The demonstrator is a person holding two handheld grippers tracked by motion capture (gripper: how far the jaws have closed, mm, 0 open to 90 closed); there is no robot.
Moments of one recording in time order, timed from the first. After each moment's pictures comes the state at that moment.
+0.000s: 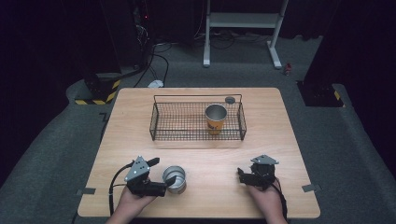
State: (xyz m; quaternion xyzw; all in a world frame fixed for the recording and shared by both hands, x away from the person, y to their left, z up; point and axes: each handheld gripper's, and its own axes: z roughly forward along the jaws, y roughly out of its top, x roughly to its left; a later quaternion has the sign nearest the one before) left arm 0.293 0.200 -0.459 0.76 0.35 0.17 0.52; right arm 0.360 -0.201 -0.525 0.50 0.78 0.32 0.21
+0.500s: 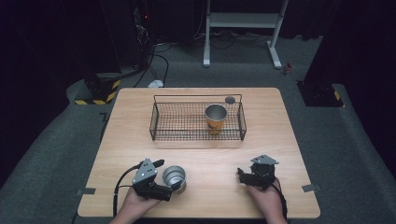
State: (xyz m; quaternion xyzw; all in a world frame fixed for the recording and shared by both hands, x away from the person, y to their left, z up) left arm 0.293 0.186 -0.463 0.78 0.33 0.17 0.51; right arm 0.360 -0.200 -0.525 0.50 0.78 0.32 0.21
